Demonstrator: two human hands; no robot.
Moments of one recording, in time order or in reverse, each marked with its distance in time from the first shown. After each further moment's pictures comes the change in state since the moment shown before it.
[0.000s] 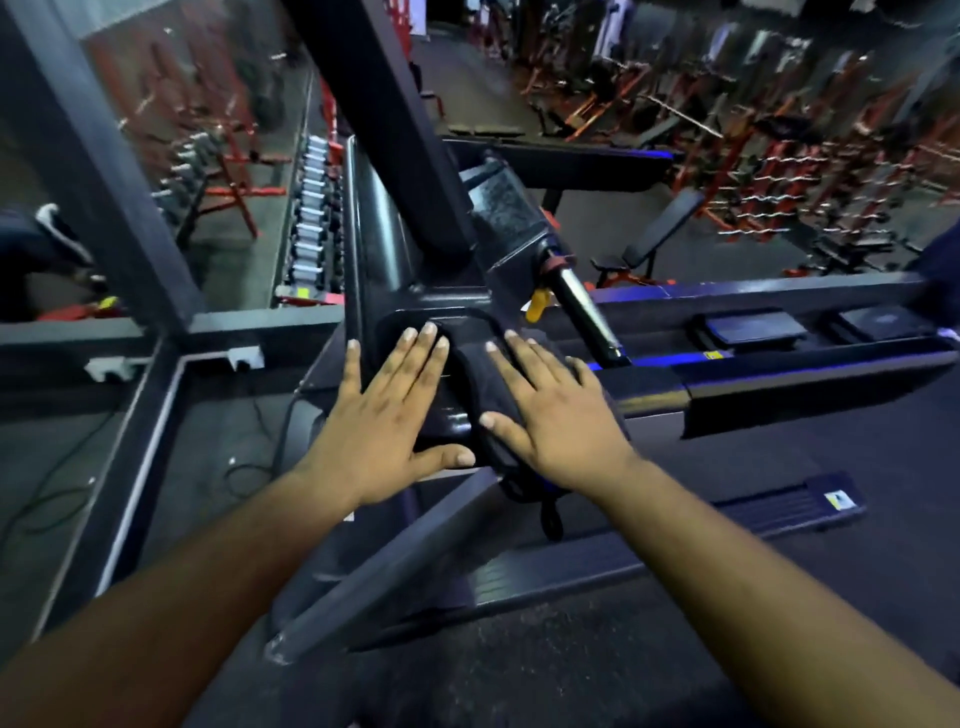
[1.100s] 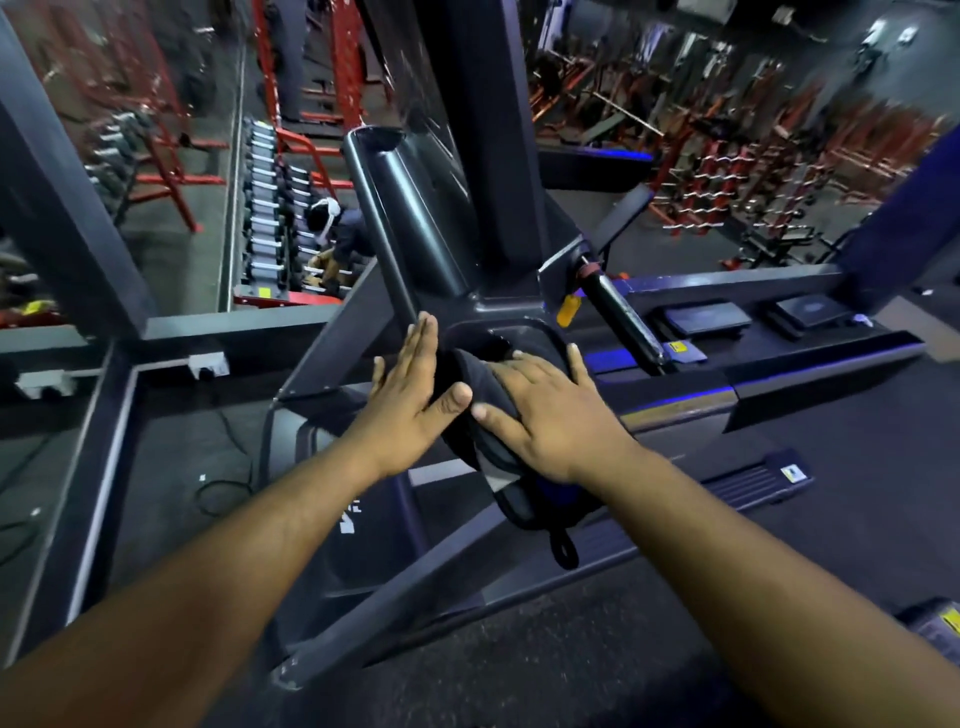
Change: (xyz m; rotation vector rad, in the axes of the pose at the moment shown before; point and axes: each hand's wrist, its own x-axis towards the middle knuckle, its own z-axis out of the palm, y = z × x) left_hand 0.008 -0.088 0.016 -0.861 -0.055 -0.042; right_hand 0.055 -0.091 -0.013 0.119 -0.179 0.187
